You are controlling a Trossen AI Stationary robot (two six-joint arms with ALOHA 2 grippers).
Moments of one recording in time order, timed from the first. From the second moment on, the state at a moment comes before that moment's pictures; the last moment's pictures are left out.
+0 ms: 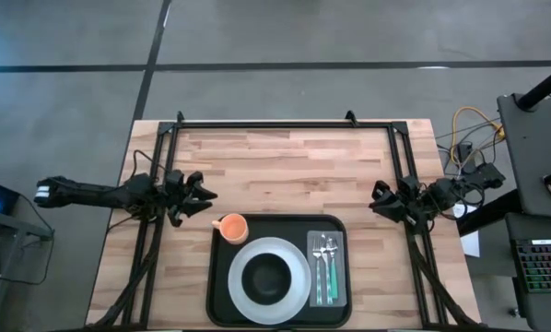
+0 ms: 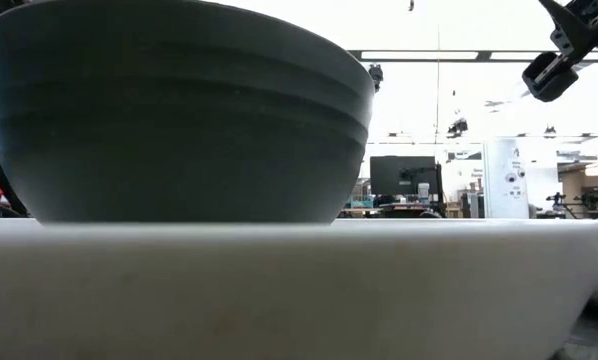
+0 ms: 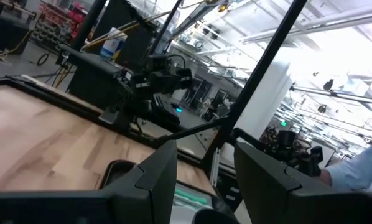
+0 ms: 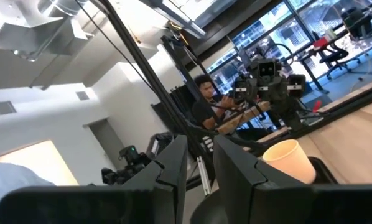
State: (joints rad) left arm -0.02 0.38 0.01 0.55 0.10 -0.53; right arm 0.42 0.01 0.01 0.34 0.21 0.58
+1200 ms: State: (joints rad) left arm -0.01 0.00 0.01 0.38 0.10 -0.54; right arm 0.42 0.00 0.01 0.32 0.21 0.58
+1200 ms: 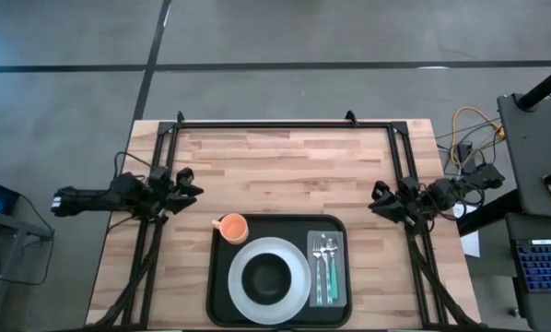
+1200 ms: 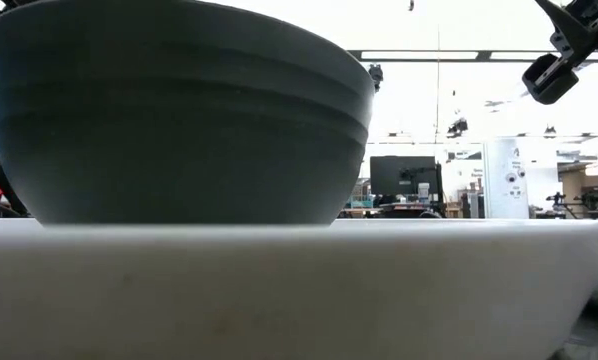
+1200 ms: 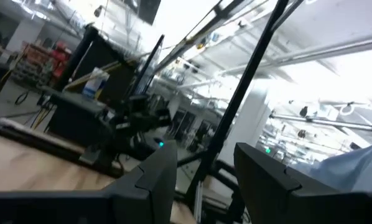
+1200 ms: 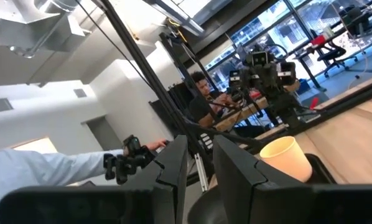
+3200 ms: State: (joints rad) left arm -0.01 0.27 0.01 0.38 0.10 -0.54; right arm 0.42 0.01 0.01 0.06 0.20 0.28
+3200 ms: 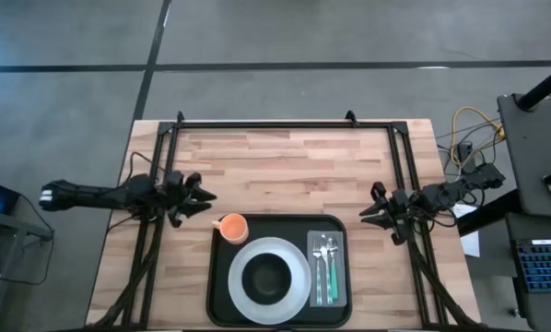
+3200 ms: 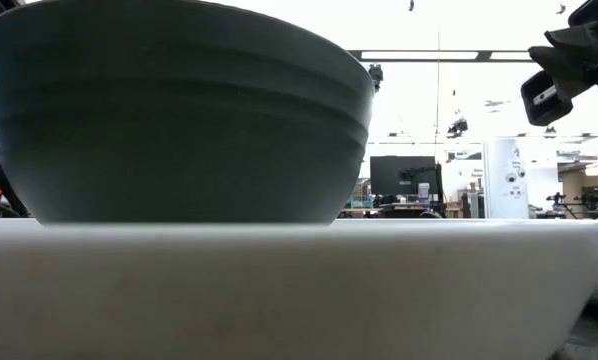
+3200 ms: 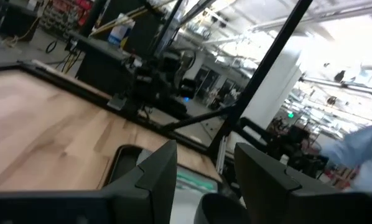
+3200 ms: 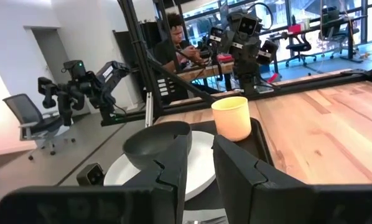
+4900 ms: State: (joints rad) left arm -0.01 0.69 0.01 0.38 0.10 -0.54; right arm -0.04 0.00 0.01 0.06 0.20 0.28
